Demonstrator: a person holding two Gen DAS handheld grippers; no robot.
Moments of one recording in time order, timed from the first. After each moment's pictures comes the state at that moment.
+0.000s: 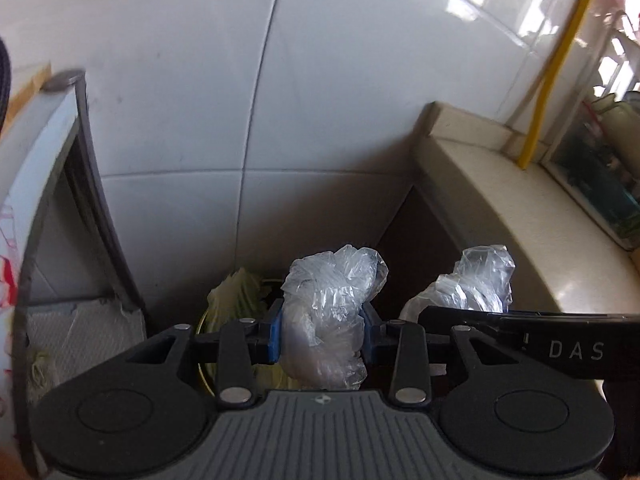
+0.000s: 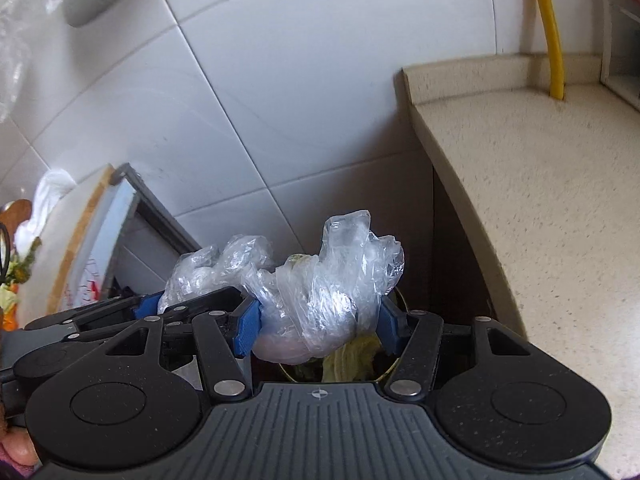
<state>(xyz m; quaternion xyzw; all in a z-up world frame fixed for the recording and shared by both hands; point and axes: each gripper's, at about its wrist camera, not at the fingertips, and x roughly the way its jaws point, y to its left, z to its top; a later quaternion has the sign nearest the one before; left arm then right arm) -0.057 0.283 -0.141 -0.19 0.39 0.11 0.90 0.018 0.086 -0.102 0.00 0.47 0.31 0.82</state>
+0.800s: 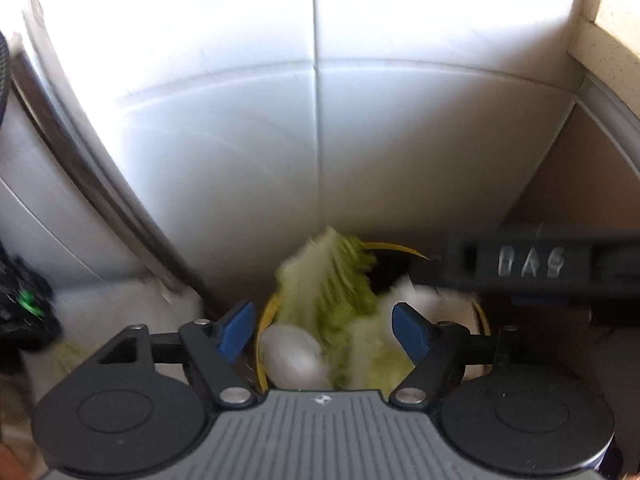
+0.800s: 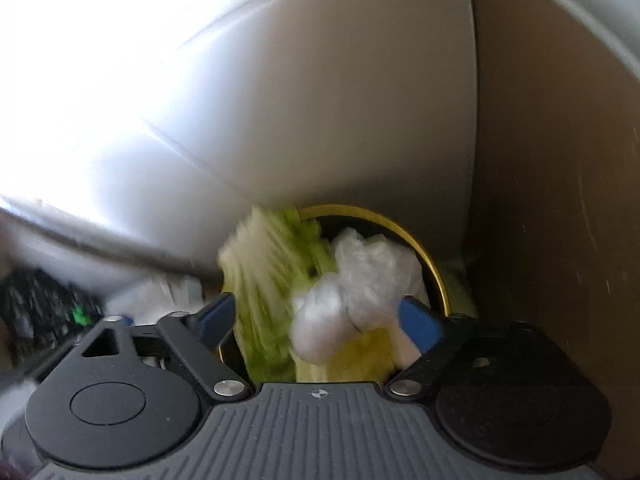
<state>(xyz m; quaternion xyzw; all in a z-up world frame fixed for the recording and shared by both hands) 0.019 0.308 -0.250 -0.14 0.48 0.22 0.84 0.126 0.153 -0.265 0.03 0.57 0.31 0.76</state>
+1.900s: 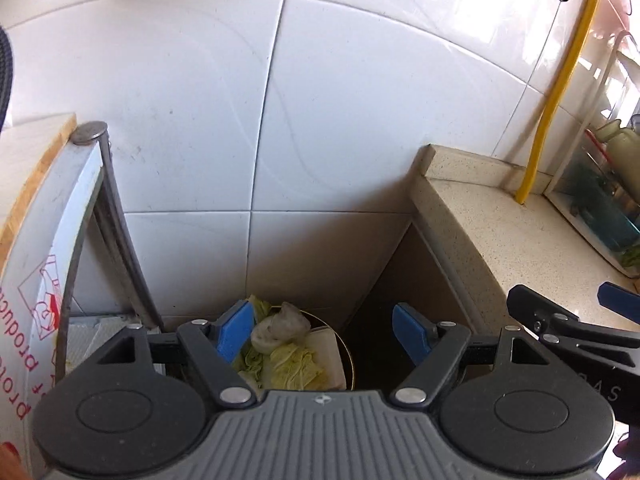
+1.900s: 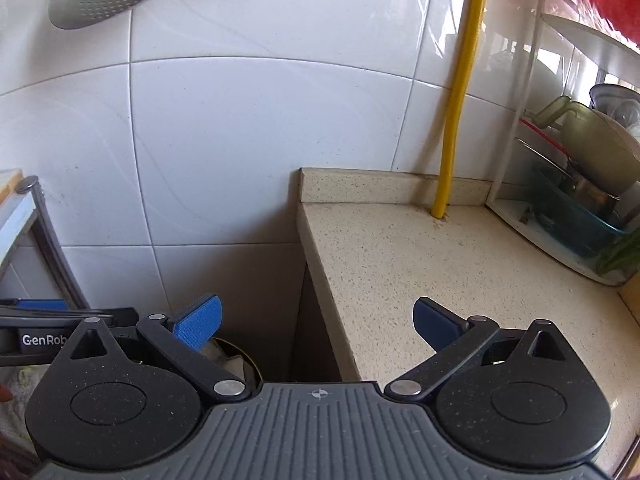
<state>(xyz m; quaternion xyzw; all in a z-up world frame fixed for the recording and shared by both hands) -0.067 0.263 -0.089 -0.17 0.35 0.14 0.91 -0.031 0.062 -0.045 -0.13 0.29 0.17 0.93</state>
